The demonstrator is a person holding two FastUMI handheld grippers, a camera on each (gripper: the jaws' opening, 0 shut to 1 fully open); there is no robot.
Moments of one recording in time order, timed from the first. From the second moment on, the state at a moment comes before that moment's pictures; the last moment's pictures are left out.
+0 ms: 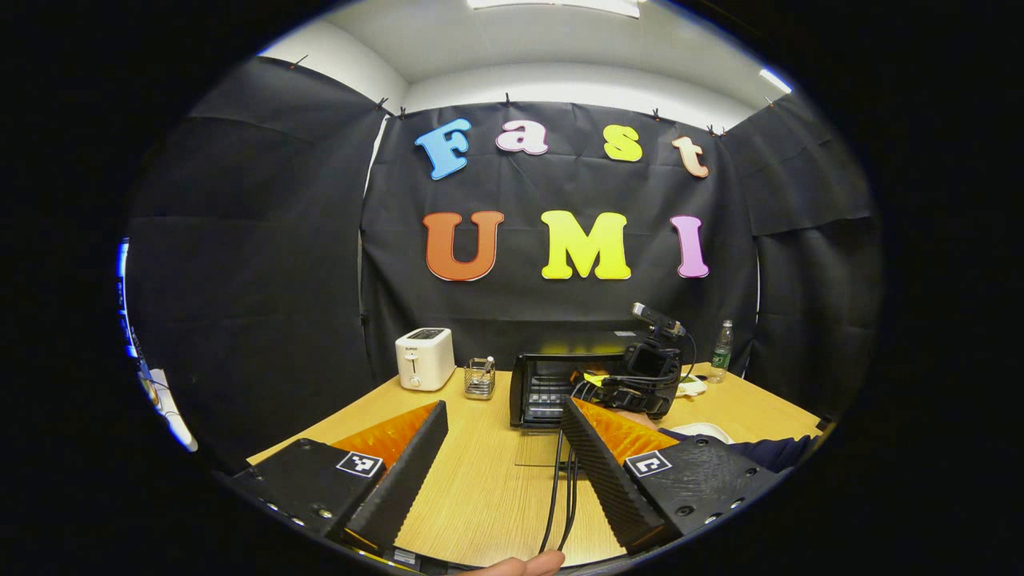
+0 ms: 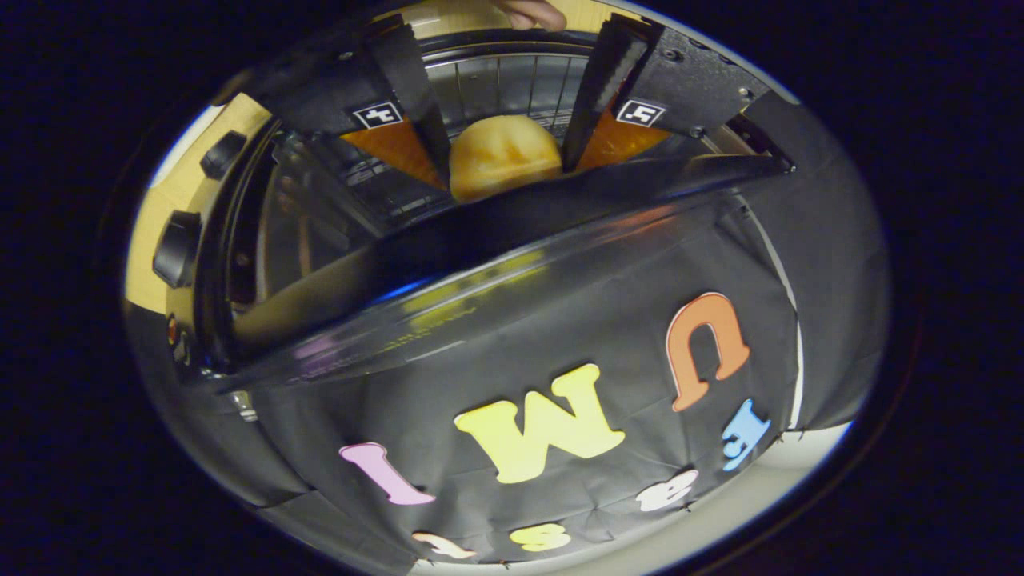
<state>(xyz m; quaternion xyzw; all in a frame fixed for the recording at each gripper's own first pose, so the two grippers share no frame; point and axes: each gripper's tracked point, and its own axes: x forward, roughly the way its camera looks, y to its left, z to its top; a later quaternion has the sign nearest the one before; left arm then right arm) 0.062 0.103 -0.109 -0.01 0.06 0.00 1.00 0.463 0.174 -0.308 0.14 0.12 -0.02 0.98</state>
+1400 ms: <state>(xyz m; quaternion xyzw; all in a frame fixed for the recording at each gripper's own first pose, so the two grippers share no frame) 0.083 0.042 -0.142 0.00 0.13 -0.04 0.99 0.206 0.117 -0.123 0.06 0.07 0.09 0.99</state>
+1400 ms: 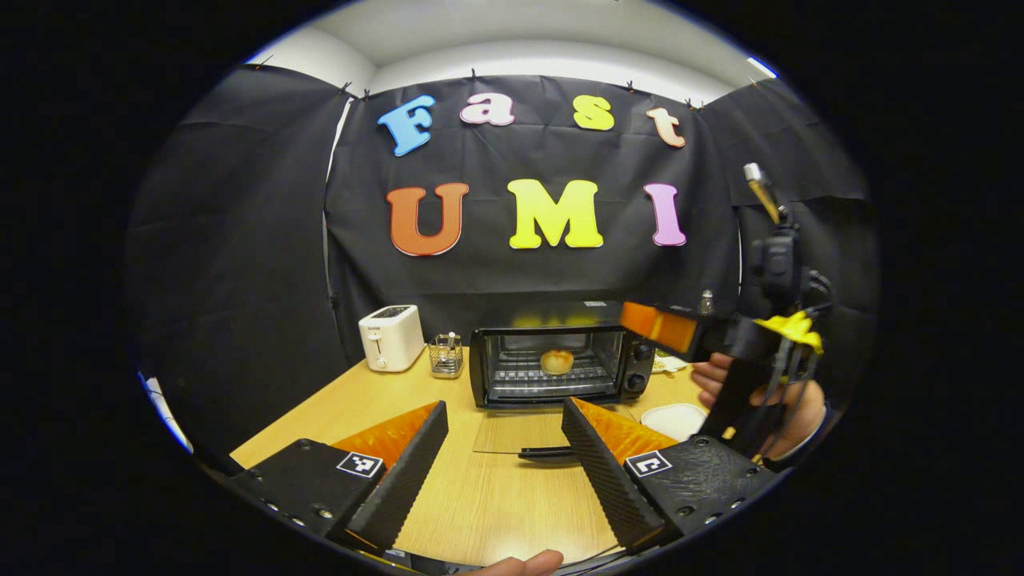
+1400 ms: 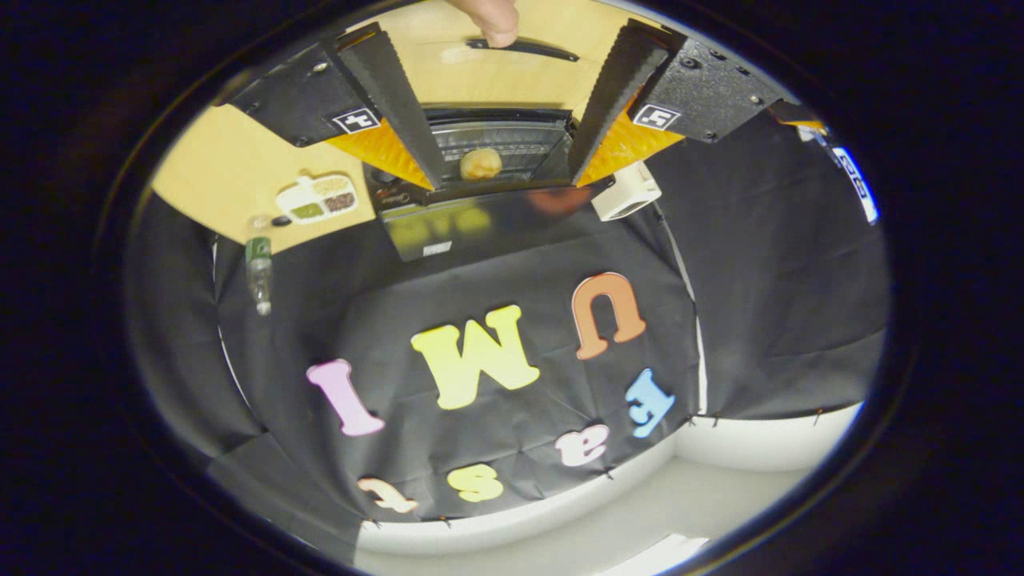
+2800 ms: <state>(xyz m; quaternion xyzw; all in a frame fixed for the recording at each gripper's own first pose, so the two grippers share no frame) 0.143 -0.047 -0.352 0.01 0.41 -0.08 0.91 0.011 -0.083 -0.022 -0.01 0.00 -0.03 1.00</state>
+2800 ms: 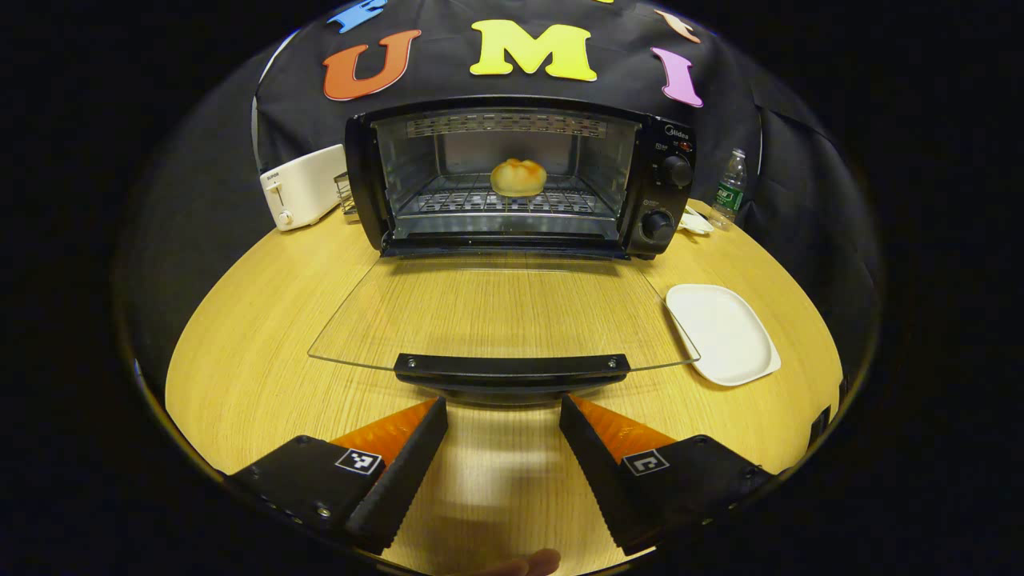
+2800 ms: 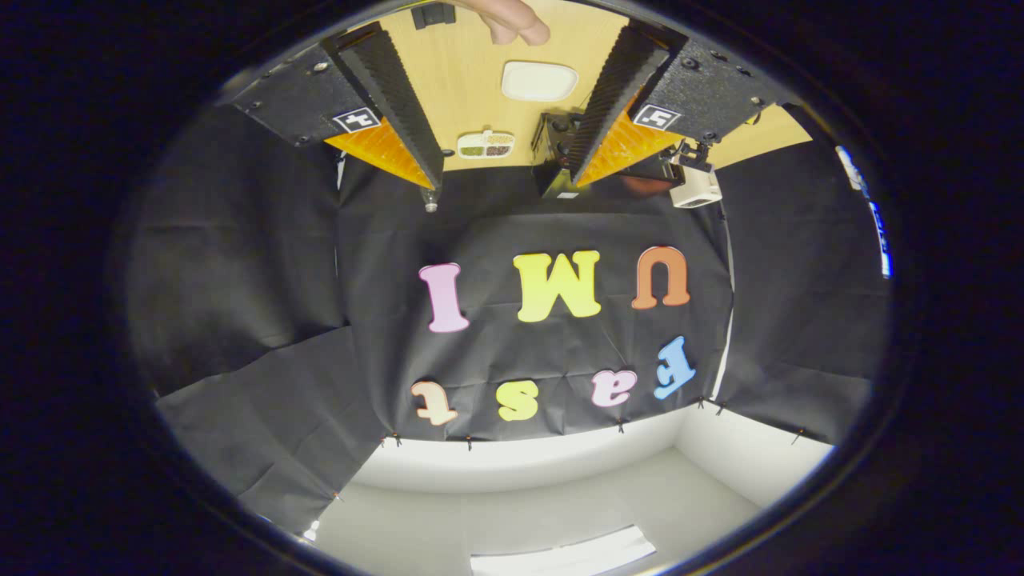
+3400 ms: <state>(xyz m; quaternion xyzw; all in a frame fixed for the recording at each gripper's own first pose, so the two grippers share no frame) 0.149 -0.050 -0.333 0.04 0.39 -0.07 0.92 0.013 -0.094 -0.033 0.00 0.01 -0.04 1.00</state>
